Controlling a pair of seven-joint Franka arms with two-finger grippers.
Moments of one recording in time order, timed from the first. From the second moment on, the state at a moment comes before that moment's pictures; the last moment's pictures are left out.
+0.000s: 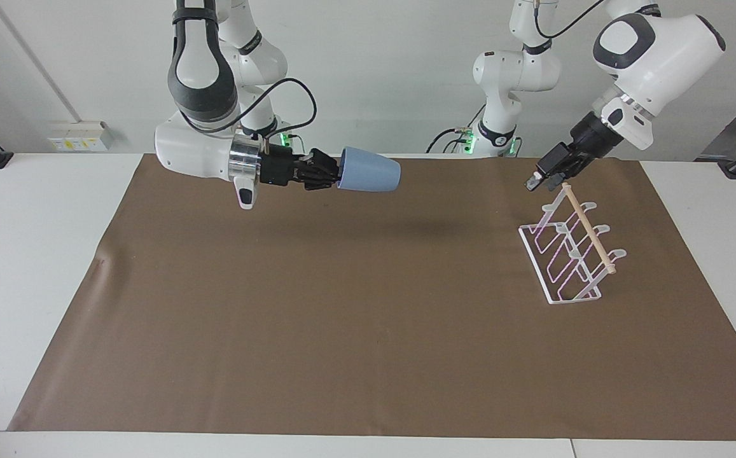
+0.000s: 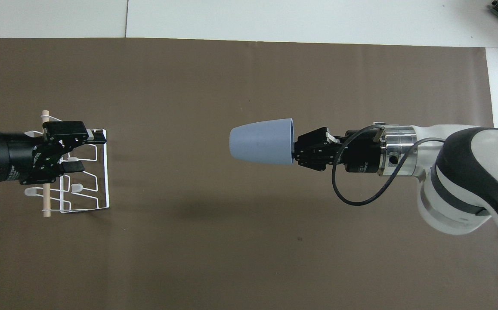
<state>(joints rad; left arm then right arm) -0.18 -0.25 0.10 -2.08 -0.64 1.99 -0.43 0.10 0.01 0.09 -2.08 1.52 1.88 -0.19</state>
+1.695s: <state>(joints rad) -0.51 -0.29 -0.04 -2.25 -1.19 2.78 -1.06 0.22 0.00 0.09 -2.12 1.63 2.02 -0.19</state>
